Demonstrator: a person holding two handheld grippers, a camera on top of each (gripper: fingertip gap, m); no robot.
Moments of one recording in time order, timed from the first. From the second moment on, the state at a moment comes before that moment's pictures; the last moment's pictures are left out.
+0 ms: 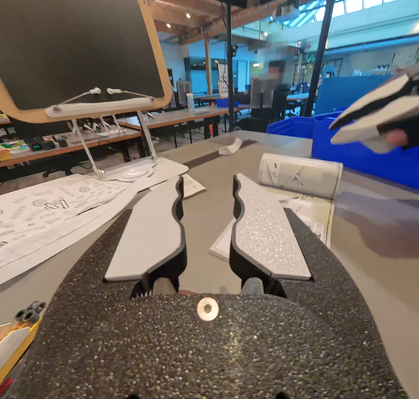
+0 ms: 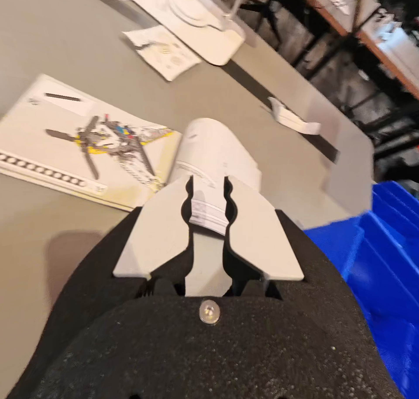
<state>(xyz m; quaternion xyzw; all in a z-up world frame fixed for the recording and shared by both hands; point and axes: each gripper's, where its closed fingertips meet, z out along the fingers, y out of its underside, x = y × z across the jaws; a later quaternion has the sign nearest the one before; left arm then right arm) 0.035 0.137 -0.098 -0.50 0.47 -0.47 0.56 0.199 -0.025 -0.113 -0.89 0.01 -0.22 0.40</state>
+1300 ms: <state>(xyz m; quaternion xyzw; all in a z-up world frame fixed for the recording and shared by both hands) -0.067 0.110 -0.120 -0.60 0.54 -0.41 0.43 0.121 -0.038 -0.196 -0.91 -0.17 -0.15 0.34</state>
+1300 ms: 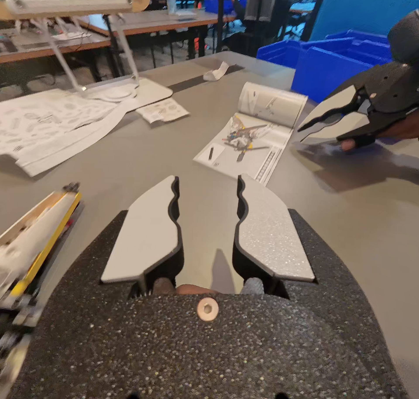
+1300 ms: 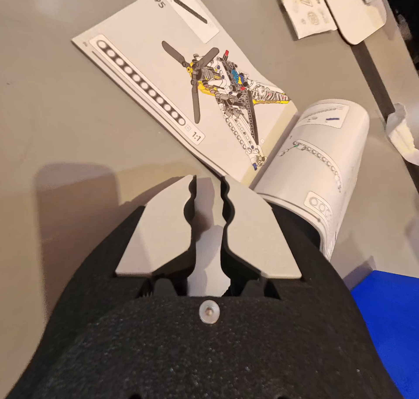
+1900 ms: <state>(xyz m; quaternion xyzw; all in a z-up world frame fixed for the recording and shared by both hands) -0.216 0.195 -0.170 -0.75 0.45 -0.24 0.41 0.076 0.012 -0.188 -0.91 -0.23 -0.14 0.33</state>
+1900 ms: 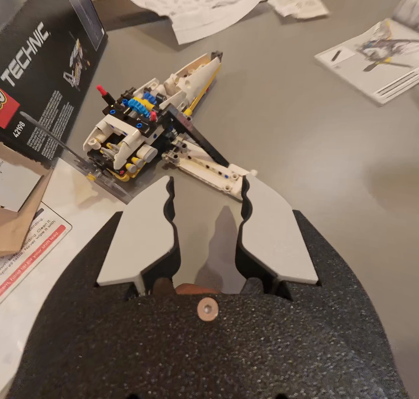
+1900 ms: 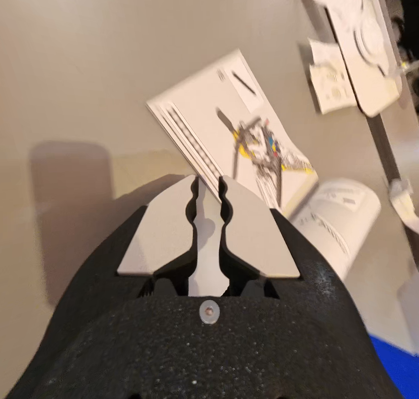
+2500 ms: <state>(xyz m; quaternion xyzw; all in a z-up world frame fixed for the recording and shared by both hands) -0.193 0.263 -0.155 -0.63 0.62 -0.08 0.47 -0.175 0.223 -0.188 -0.86 -0.27 0.27 0.34</state>
